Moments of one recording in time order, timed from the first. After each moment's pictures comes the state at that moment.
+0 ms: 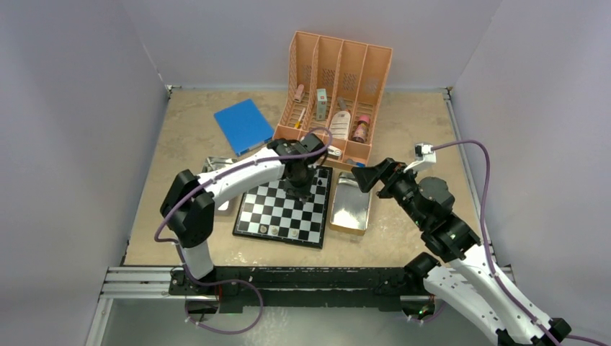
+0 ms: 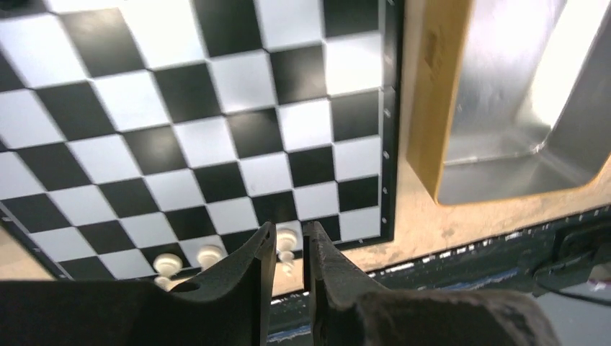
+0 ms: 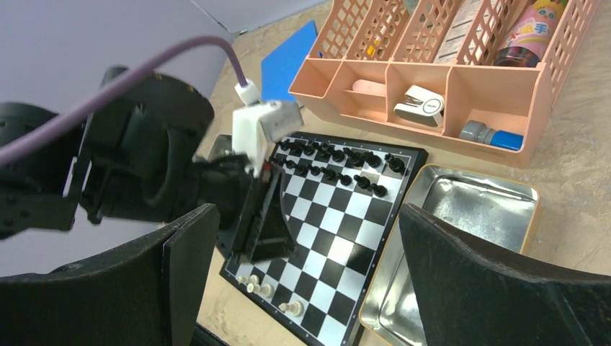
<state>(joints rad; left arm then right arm) -0.87 1.78 1.45 -0.97 -0.02 -0.59 0.60 0.58 0.66 -0.24 0.12 0.69</state>
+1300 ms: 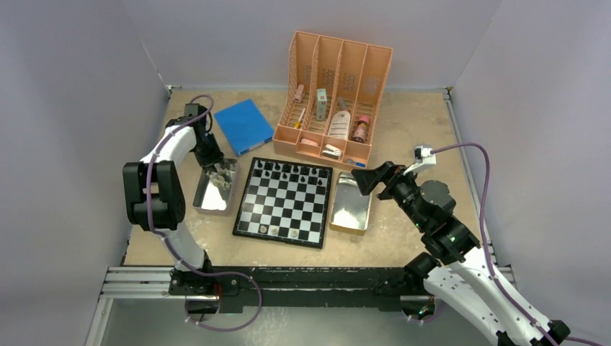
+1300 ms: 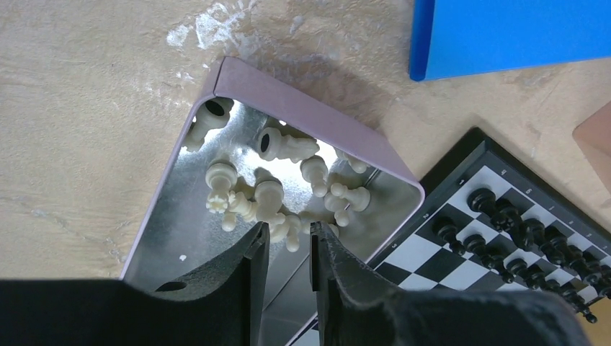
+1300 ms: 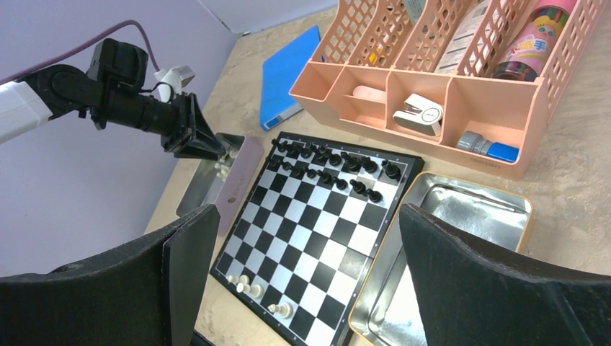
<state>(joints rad) 0.06 1.77 1.31 -0.79 0.04 -0.43 0.60 0.55 0.63 -0.20 0.11 0.64</state>
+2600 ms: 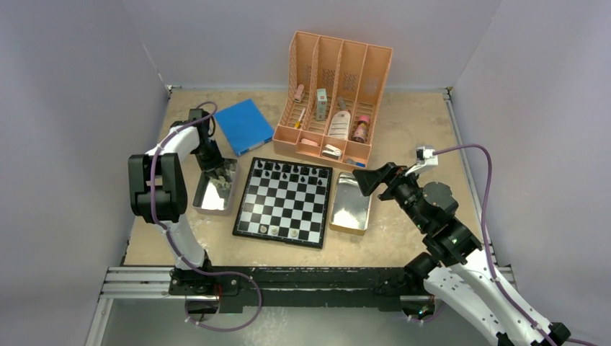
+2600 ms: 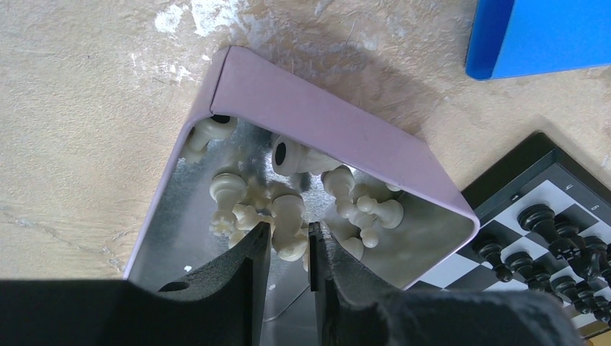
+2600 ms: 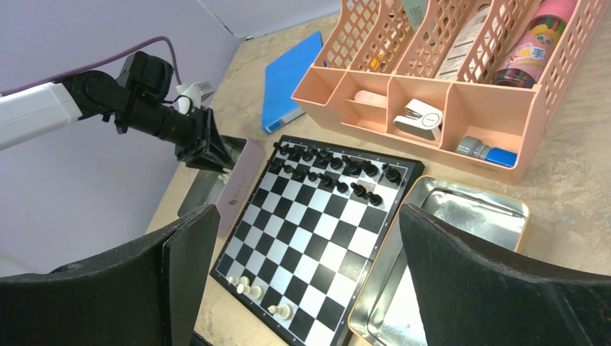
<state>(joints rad) 0.06 1.86 1.31 -0.81 0.04 -0.41 0.60 0.53 0.63 -0.20 0.11 0.63</state>
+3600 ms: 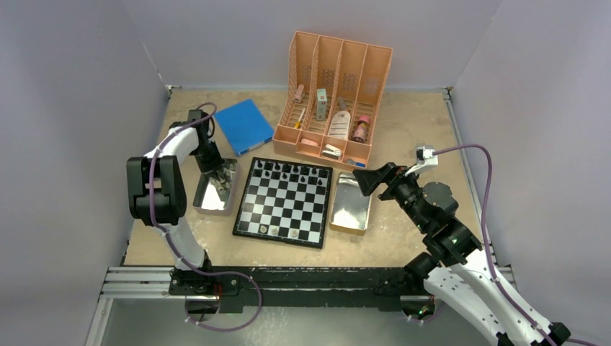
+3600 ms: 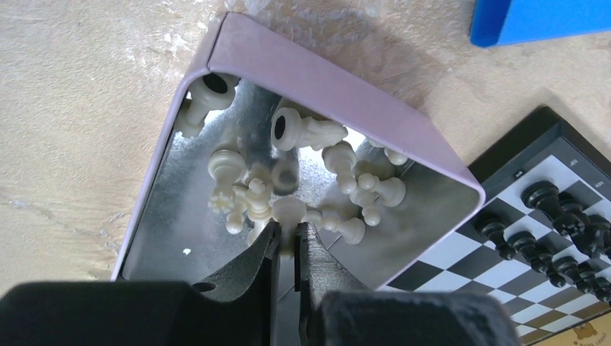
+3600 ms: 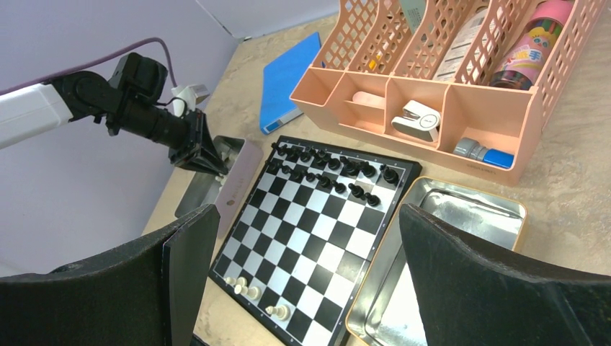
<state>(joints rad) 0.06 1.84 1.29 -0.84 0.06 -0.40 0.60 0.53 0.63 -0.20 0.11 0.62</state>
